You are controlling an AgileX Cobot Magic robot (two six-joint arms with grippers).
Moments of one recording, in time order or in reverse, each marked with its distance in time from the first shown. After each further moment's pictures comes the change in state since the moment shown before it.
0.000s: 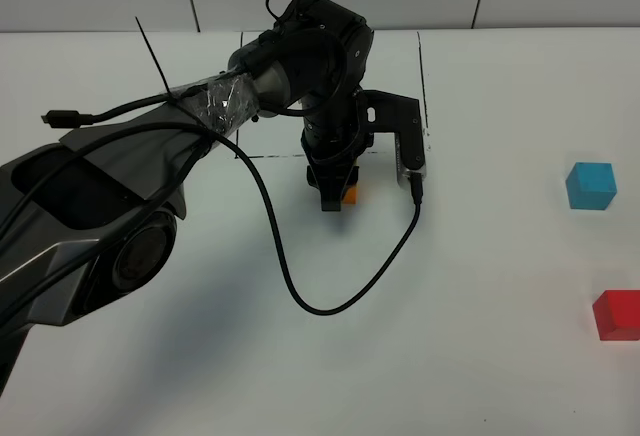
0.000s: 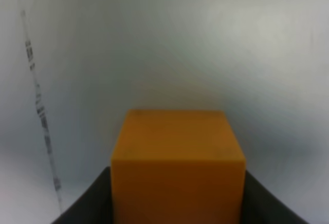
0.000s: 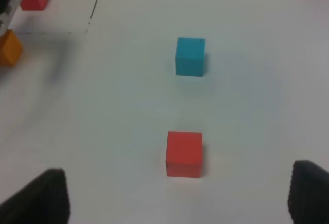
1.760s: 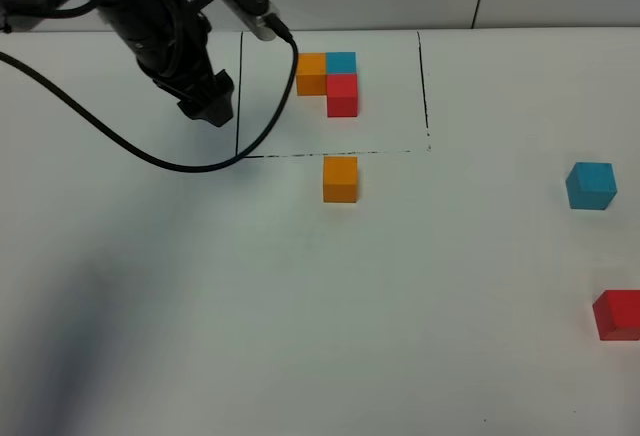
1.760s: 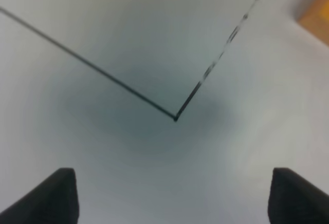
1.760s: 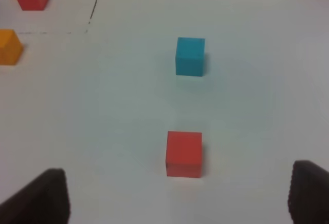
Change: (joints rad) left arm 0.347 -0.461 0.449 -0.148 -0.203 -0.282; right arm 0.000 0.000 0.000 0.000 0.000 0.000
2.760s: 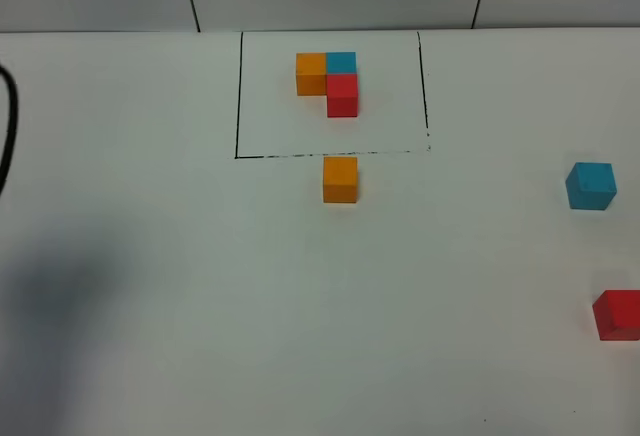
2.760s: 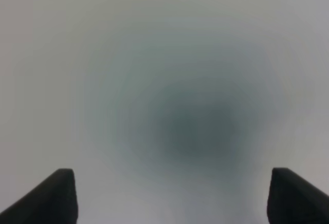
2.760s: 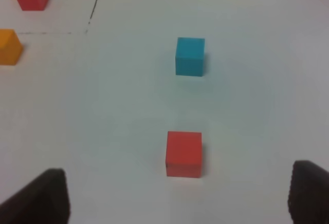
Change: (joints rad) left arm 0.185 -1.058 0.801 0.289 -0.006 -0.583; right arm 0.000 0.000 0.000 0.000 0.000 0.000
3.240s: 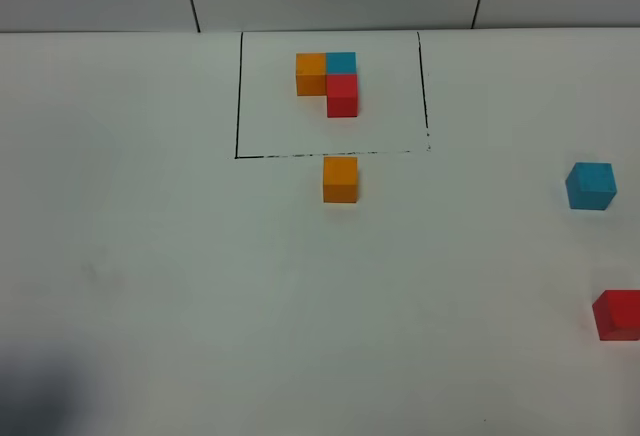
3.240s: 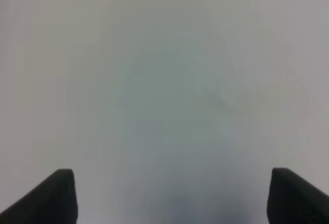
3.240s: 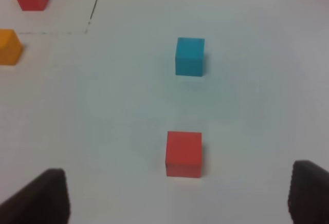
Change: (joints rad) left arm -0.045 -0.556 0.297 -0.013 0.014 -0.065; right arm 0.000 0.000 0.000 0.000 0.000 0.000
